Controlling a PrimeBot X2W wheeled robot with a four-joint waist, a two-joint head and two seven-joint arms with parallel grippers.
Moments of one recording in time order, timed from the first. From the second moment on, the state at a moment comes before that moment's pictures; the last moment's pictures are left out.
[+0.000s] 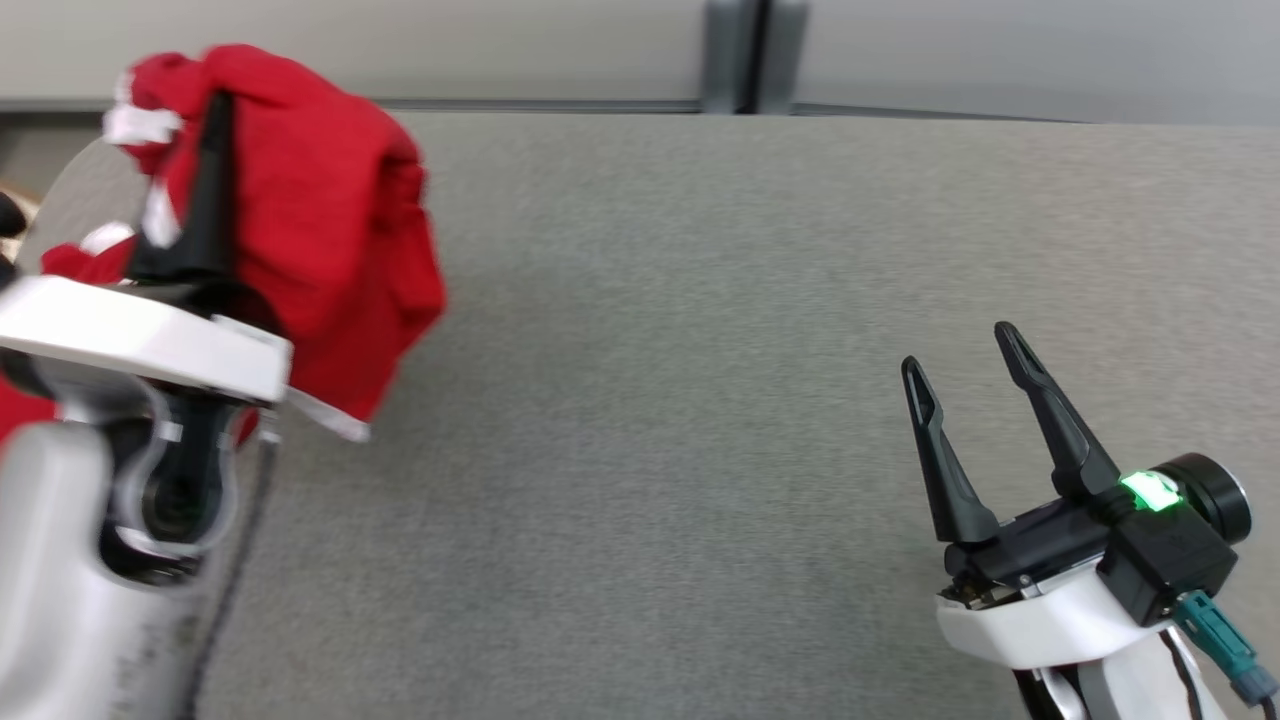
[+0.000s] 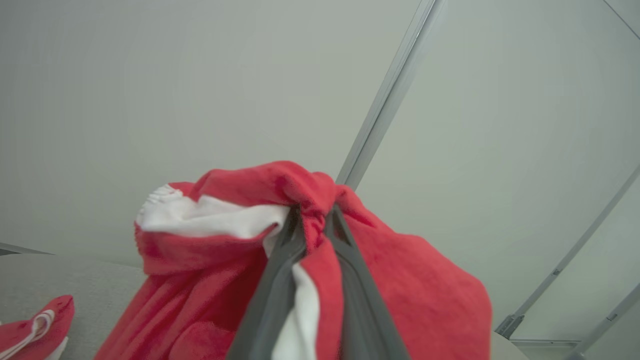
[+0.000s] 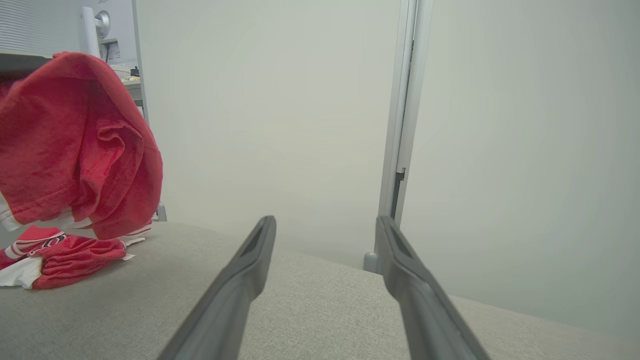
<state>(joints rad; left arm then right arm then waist) -0.48 0.36 -0.18 -0.02 -0.91 0.07 0.04 -0.14 -0.14 0.24 -0.02 0.07 0.13 -0.26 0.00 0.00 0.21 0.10</state>
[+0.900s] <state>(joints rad) -0.50 0.05 -0.70 0.30 -1.09 0.15 -0.19 -0.16 -0.06 0.18 -0.02 0.08 0.13 -0.26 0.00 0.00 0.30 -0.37</state>
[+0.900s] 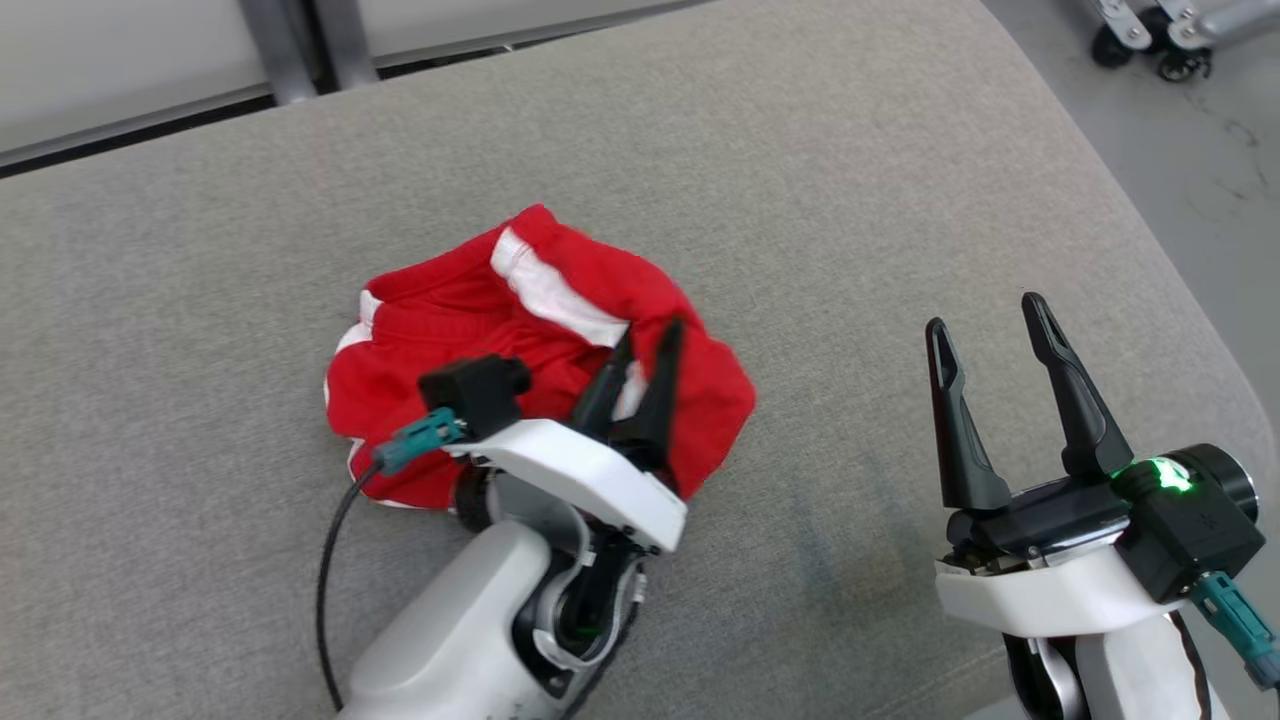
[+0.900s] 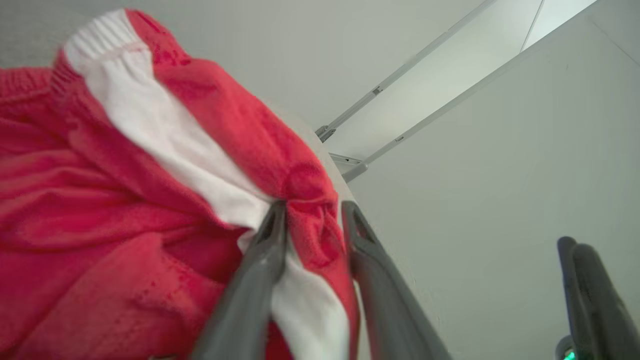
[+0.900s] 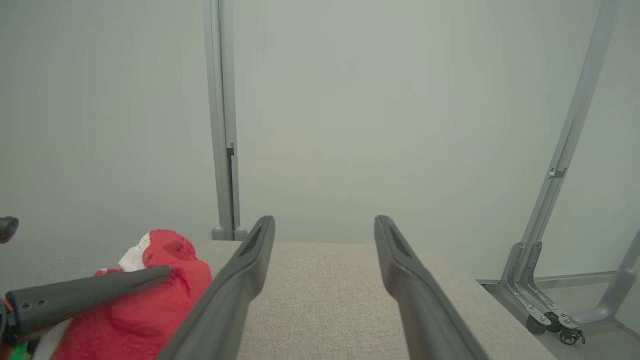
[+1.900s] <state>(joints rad) 0.09 0.06 -0.20 0.04 -0.21 0.11 -0.26 0.04 -0.07 0.18 0.07 0.08 0.13 -0.26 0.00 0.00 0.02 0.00</state>
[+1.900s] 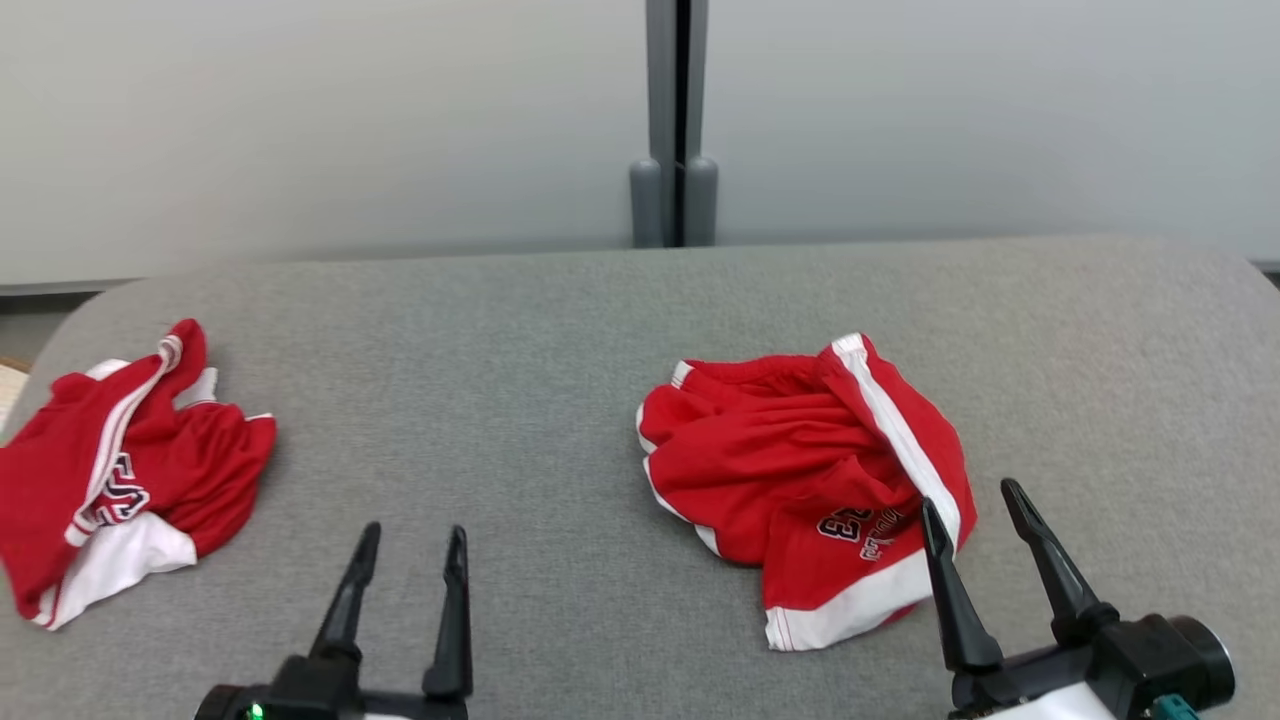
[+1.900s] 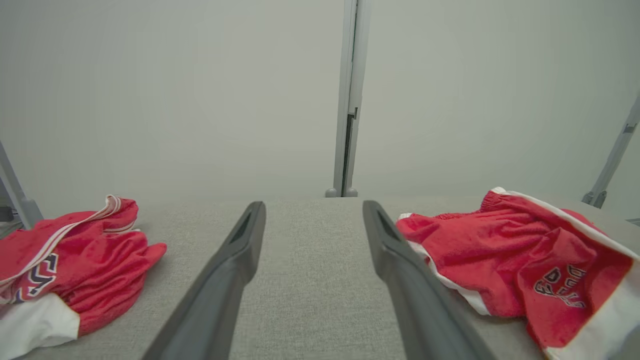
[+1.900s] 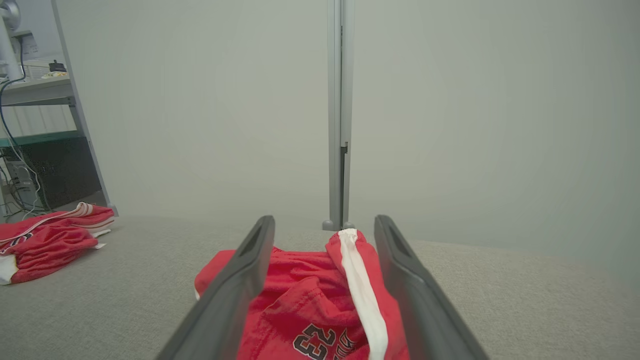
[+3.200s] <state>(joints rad) 0.19 0.05 -0.23 0.01 -0.10 0.08 -0.26 0.12 -0.07 0.17 0.07 0.05 0.13 -0.26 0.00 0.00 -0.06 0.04</state>
